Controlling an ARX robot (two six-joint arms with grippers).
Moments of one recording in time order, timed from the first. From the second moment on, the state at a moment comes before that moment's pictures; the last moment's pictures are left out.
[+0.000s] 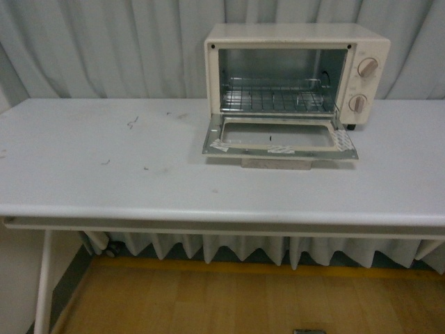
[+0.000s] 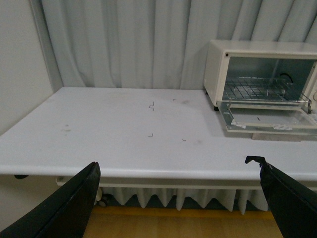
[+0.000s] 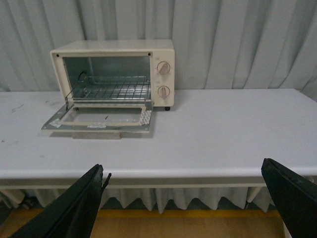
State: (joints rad) left arm 0.00 0.01 0.01 0.00 0.00 -0.02; right arm 0.00 0.00 0.01 0.00 0.00 -0.01
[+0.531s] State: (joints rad) left arm 0.00 0.01 0.01 0.00 0.00 -0.02; right arm 0.00 0.00 0.01 0.00 0.00 -0.01
